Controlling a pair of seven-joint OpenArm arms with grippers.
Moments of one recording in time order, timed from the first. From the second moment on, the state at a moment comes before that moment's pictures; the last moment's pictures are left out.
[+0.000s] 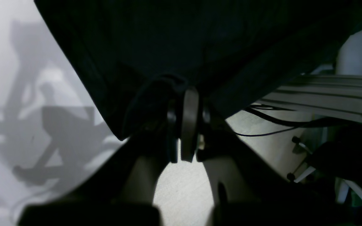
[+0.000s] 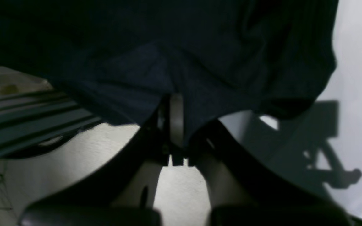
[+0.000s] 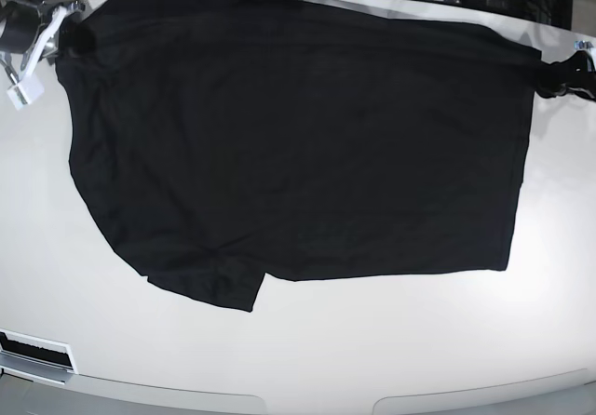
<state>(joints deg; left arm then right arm) 31.0 -48.0 -27.3 86.7 -77.3 -43.9 67.8 -32.8 25.3 29.6 100.6 55.0 39.3 -70.1</state>
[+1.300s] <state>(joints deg) 21.7 -44.8 -27.2 86.7 -65.5 -43.9 58.4 -23.9 20.1 29.6 100.6 49.4 38.9 -66.5</state>
